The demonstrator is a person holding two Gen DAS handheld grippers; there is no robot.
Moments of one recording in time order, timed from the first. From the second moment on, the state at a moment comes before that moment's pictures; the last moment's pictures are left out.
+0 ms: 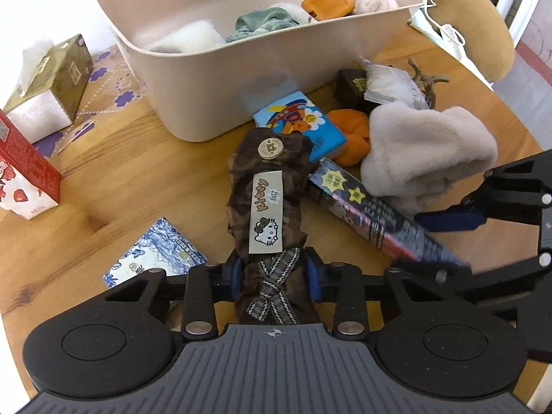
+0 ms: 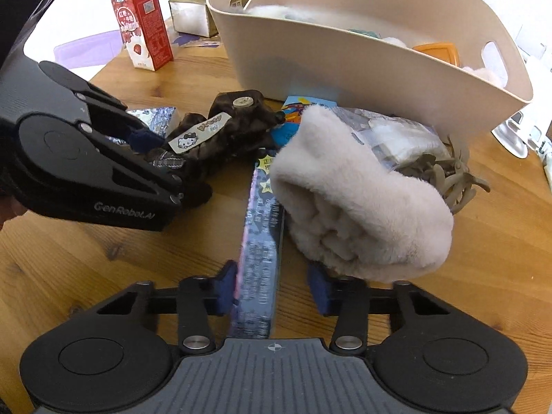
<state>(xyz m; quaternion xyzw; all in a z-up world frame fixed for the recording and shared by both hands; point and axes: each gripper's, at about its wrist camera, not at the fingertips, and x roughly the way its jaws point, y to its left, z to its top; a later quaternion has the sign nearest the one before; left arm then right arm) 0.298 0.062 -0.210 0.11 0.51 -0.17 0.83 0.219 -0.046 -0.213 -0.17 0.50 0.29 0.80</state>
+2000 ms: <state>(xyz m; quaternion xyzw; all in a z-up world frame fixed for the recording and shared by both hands) 0.281 0.078 -0.098 0.08 0.40 -0.12 0.90 0.275 -0.146 -0.079 -0.10 0.39 0.36 0.85</state>
